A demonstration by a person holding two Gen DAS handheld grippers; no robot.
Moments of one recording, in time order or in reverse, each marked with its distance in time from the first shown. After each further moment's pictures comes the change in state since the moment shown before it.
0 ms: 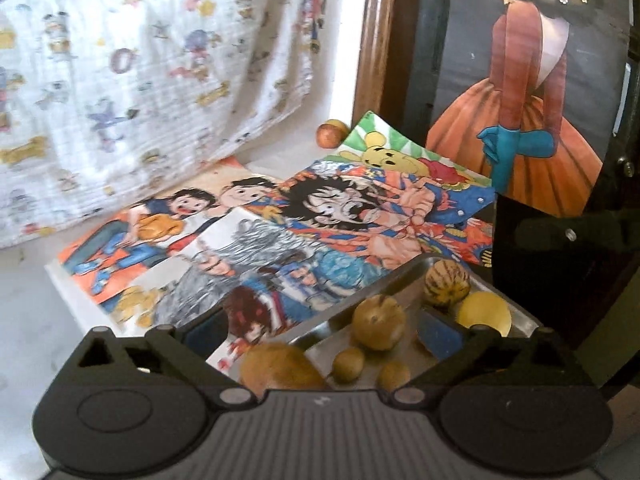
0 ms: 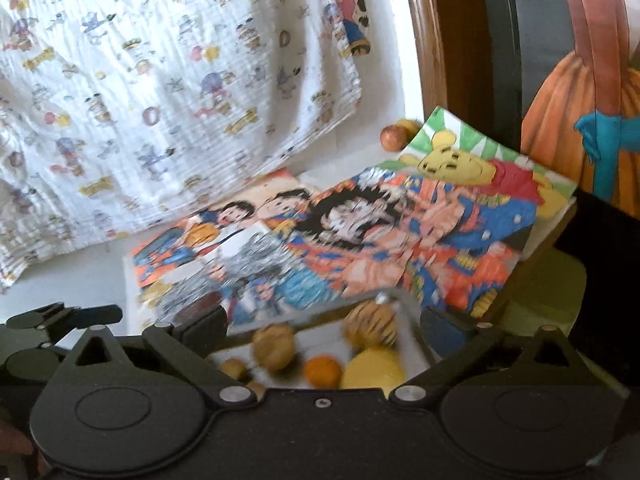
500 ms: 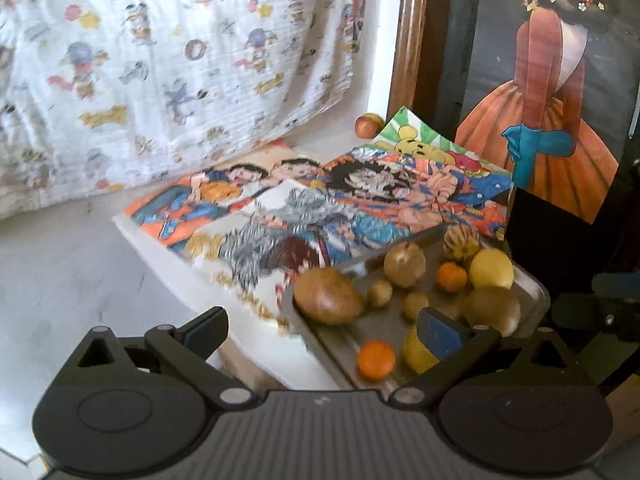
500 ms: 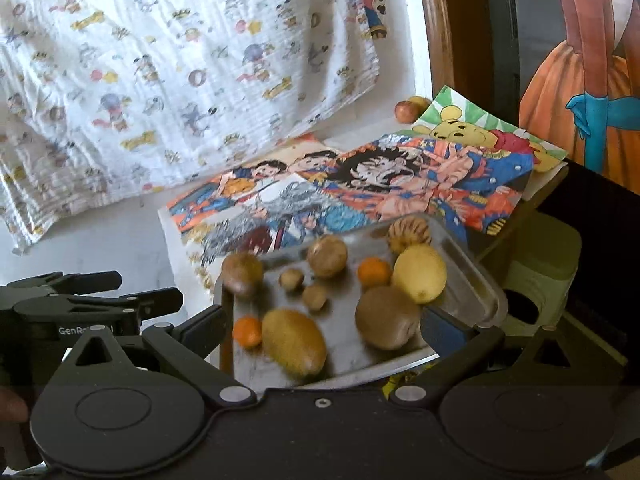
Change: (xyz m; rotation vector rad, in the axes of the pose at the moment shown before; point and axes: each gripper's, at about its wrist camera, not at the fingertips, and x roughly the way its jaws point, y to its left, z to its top) left arm -0.071 0.012 -0.051 -0.065 0.014 0.084; right arm -0.061 0.060 -0.082 -0.014 0.023 -0.018
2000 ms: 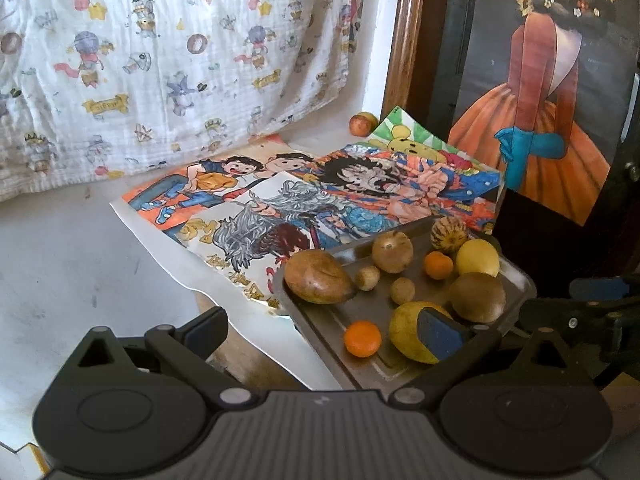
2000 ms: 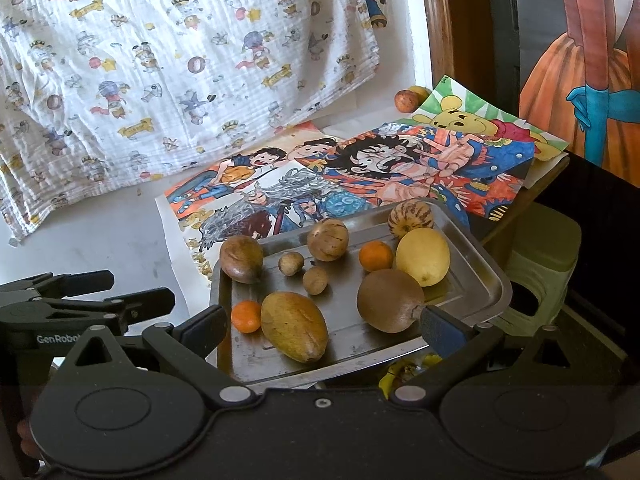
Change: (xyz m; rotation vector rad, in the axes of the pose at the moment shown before) left arm -0.009 -0.003 -0.014 -0.017 -0.018 -0.020; right arm 0.008 -0.001 -0.008 0.003 0.022 0.000
